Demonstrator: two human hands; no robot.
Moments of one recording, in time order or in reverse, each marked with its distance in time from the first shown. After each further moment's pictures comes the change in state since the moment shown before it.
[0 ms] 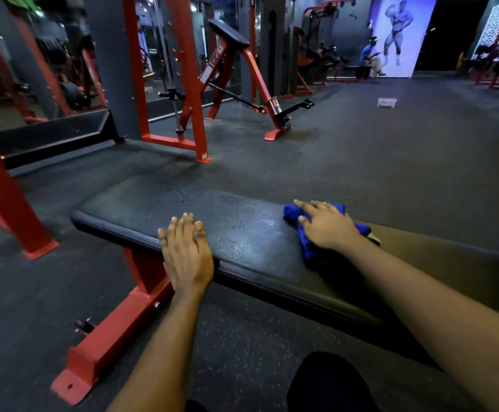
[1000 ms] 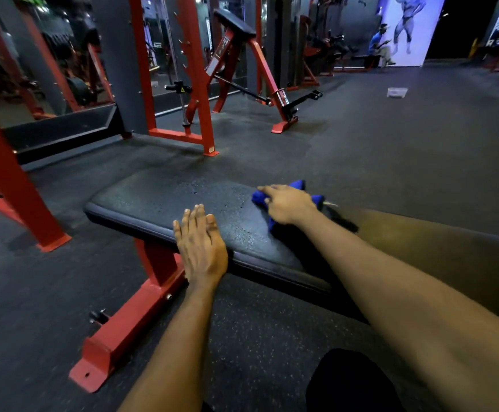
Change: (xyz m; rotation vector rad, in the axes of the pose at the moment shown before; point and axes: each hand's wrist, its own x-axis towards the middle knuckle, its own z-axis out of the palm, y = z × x) left_hand -0.001 -0.002 -0.003 -0.044 -0.035 0.008; right_hand 0.050 -0.089 0.022 -0.029 -0.017 -0.215
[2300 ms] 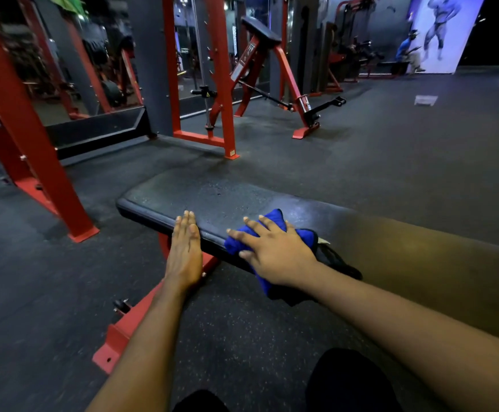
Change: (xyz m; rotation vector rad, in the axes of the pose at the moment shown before) left_hand 0.015 -0.073 -0.046 -0.076 -0.276 -0.052; right_hand -0.093 -0.079 0.020 -0.134 0.054 -0.360
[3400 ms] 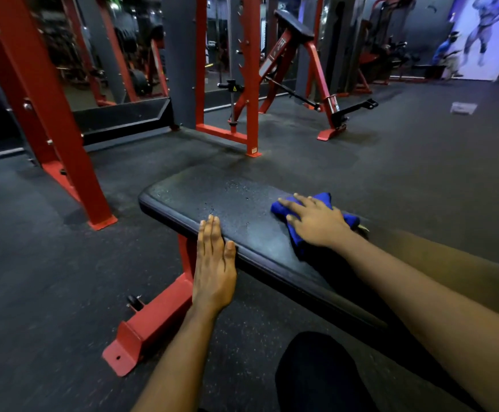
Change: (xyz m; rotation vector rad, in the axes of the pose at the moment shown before) left_hand -0.003 -0.015 0.024 0.029 0.158 0.096; right_hand 0.097 0.068 0.007 0.109 -0.116 0.274
